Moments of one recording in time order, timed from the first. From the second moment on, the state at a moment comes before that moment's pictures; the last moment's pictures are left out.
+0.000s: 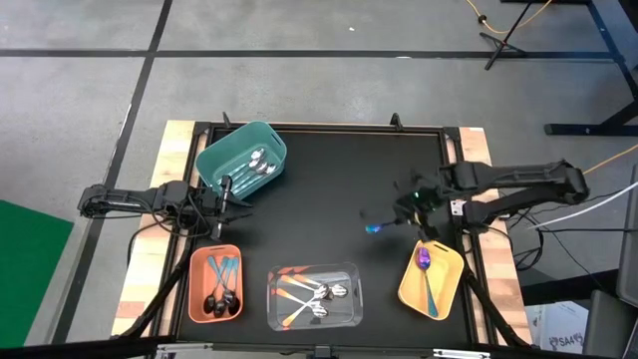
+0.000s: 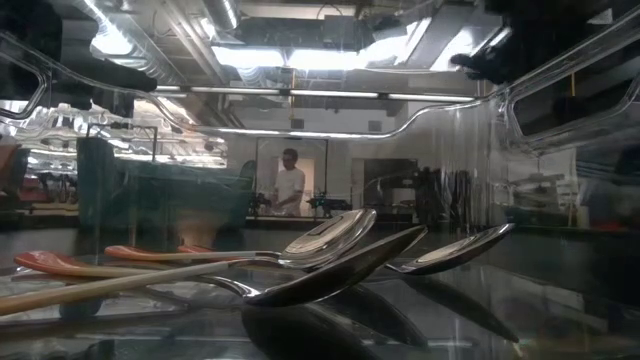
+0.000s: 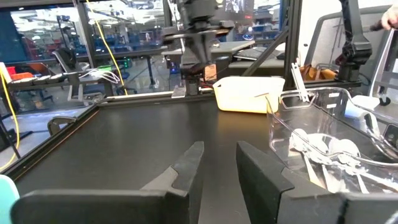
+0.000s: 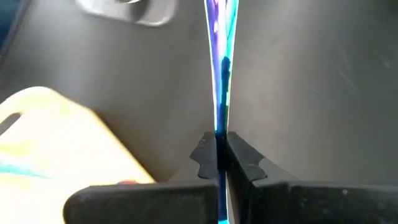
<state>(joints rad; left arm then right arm) -0.04 0.03 0.01 0.01 -0.01 0.06 0.03 1.11 1.00 -0.98 -0.23 -0.27</state>
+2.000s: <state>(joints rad) -0.04 0.03 0.01 0.01 -0.01 0.06 0.86 1.32 0.89 -0.83 -0.17 -0.46</state>
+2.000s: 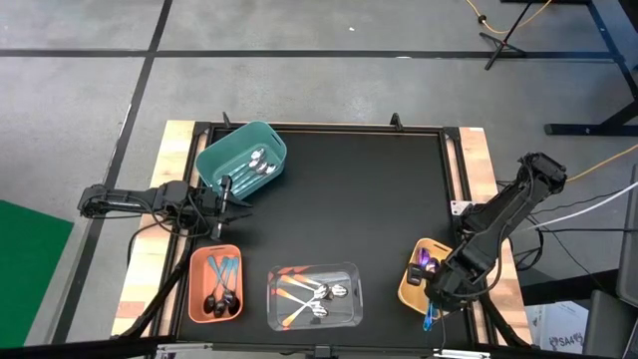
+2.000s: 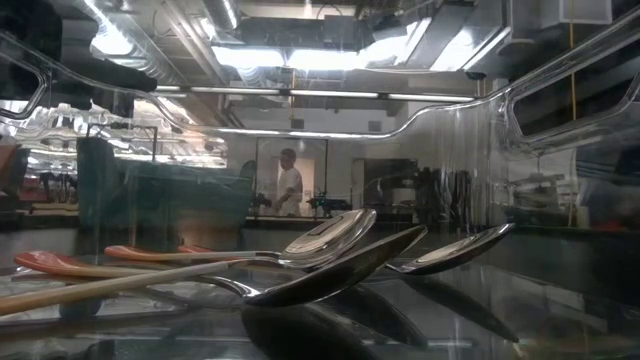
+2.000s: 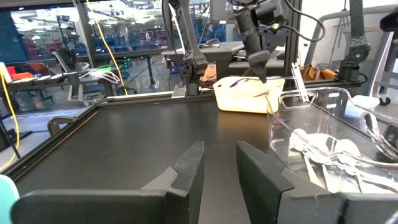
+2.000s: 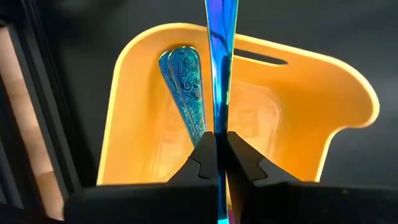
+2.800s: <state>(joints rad) -0.04 0.03 0.01 0.01 -0.01 0.06 0.76 1.32 0.89 -0.84 -0.17 -0.48</state>
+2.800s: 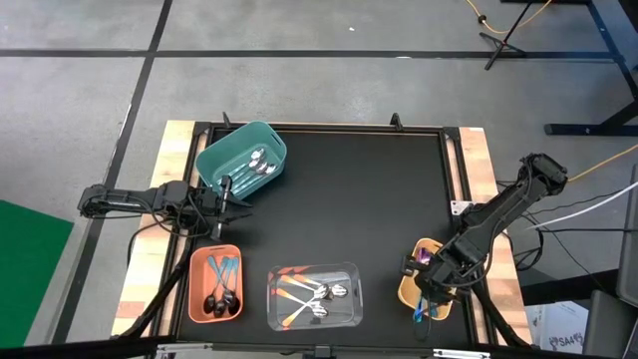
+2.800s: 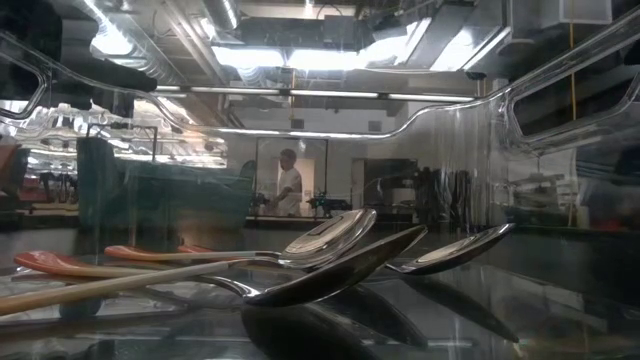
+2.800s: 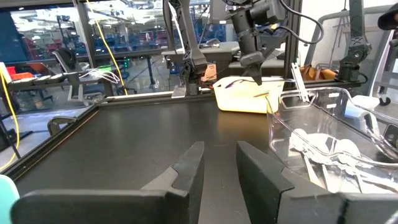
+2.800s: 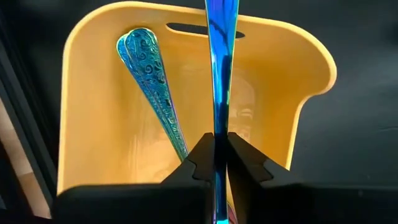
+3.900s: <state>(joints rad) -0.04 0.03 0.01 0.01 -0.01 0.06 0.76 1.20 0.89 -0.86 -0.11 -0.50</state>
